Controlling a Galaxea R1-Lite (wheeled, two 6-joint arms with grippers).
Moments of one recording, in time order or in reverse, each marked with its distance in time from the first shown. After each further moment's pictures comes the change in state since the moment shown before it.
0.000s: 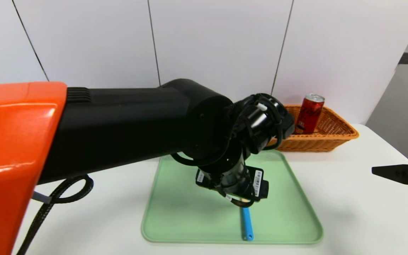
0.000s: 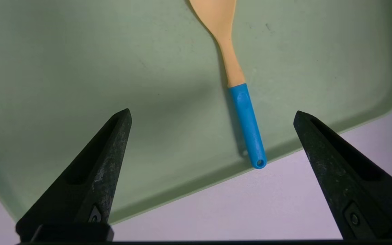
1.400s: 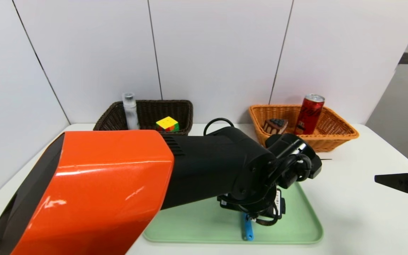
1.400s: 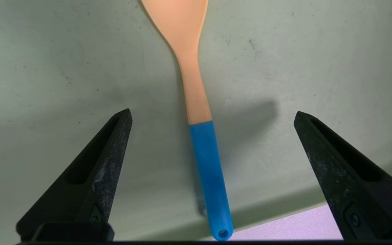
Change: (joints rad) left arm -0.065 0.157 -0.009 -0.127 0.084 -0.149; right arm -0.007 -0.031 0.053 -0.003 0.001 0.042
